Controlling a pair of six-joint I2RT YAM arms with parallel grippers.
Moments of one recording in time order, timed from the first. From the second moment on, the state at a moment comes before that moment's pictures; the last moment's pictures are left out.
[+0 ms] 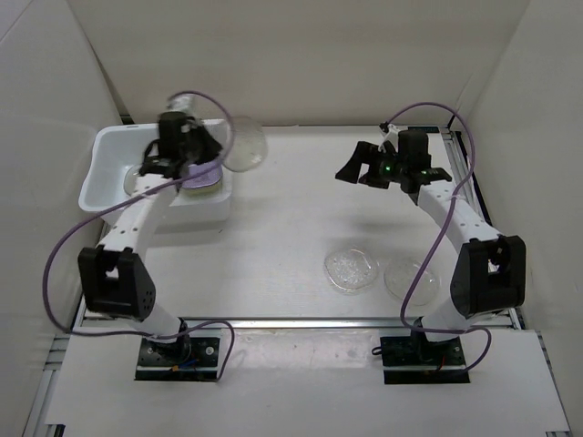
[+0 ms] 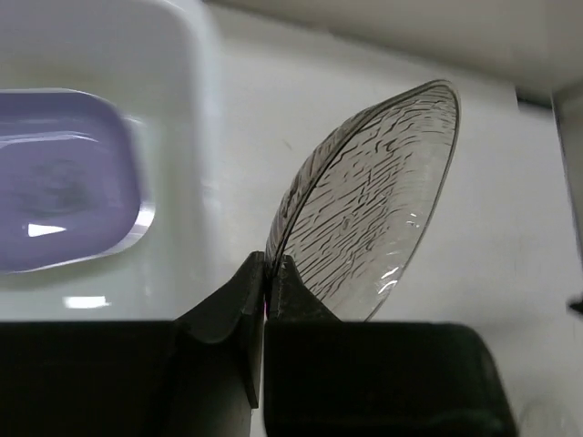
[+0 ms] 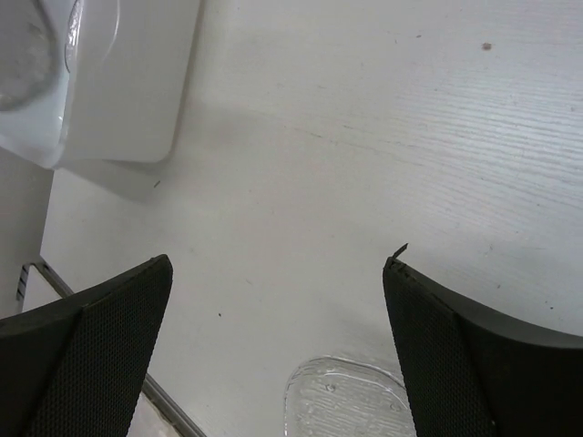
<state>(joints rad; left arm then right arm) -0.20 1.58 1.40 -0.27 0.13 -0.39 0.21 1.56 1.21 -0.25 -0.54 0.38</state>
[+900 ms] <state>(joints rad) 0.36 1.75 1.23 -0.27 -0.31 -1.30 0.09 1.67 1.28 -0.31 -0.42 0.47</state>
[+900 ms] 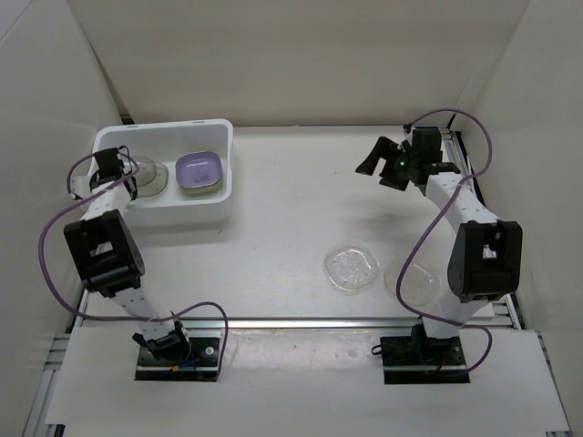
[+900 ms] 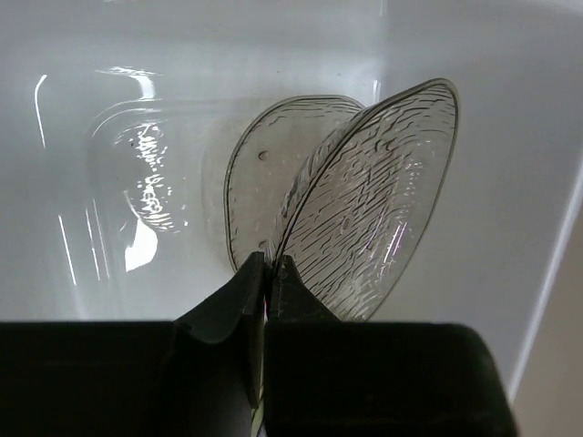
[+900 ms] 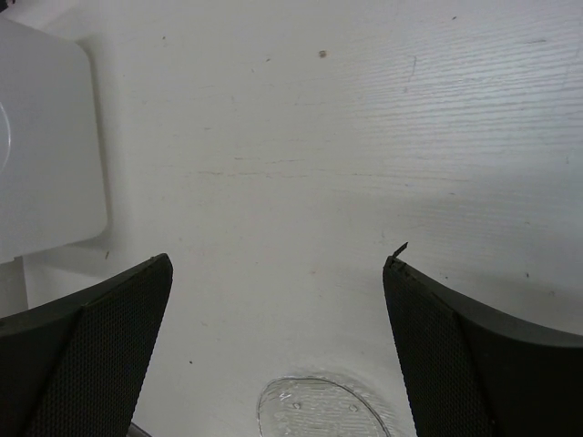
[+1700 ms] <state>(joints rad) 0.36 1.83 1.42 -0.35 -0.27 -1.31 0.08 1.55 1.08 -0.46 -0.35 0.41</state>
